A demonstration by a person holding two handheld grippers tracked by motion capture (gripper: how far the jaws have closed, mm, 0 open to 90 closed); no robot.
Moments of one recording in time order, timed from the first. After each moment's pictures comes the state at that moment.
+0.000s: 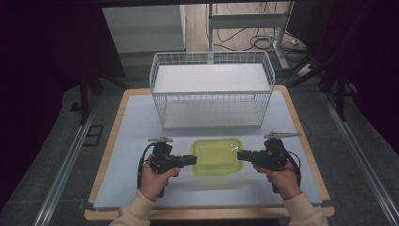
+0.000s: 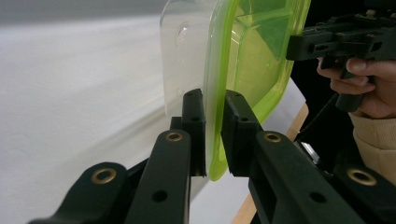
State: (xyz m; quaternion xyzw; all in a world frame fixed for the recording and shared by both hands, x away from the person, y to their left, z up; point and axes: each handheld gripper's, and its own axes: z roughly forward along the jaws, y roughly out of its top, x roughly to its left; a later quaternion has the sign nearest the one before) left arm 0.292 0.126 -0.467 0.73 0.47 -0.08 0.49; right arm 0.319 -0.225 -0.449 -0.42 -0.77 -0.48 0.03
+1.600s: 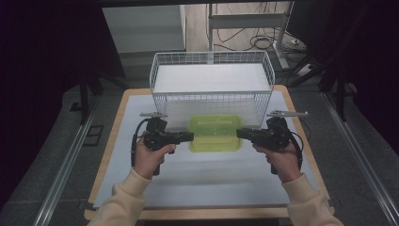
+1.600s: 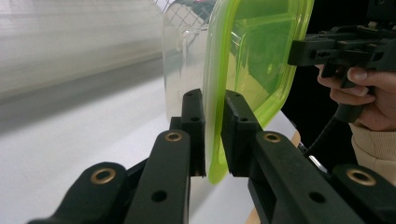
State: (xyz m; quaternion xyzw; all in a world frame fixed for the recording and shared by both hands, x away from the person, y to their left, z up) left arm 0.322 0.137 -0.399 0.73 0.45 -0.04 0.52; right arm 0.338 -0.213 -0.385 -0.41 -0.75 -0.52 -0.02
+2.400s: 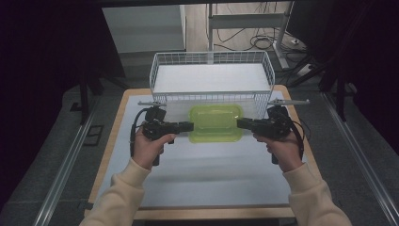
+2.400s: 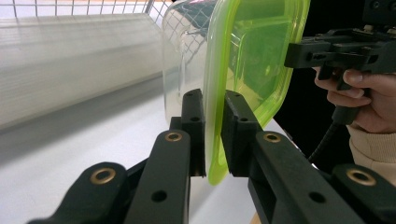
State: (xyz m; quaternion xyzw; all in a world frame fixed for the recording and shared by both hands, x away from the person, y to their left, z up) left arm 0.337 0.139 -0.379 0.72 0.45 -0.04 0.53; right arm 0.355 -0.211 -0.363 -0.40 -0.75 -0.52 -0.03
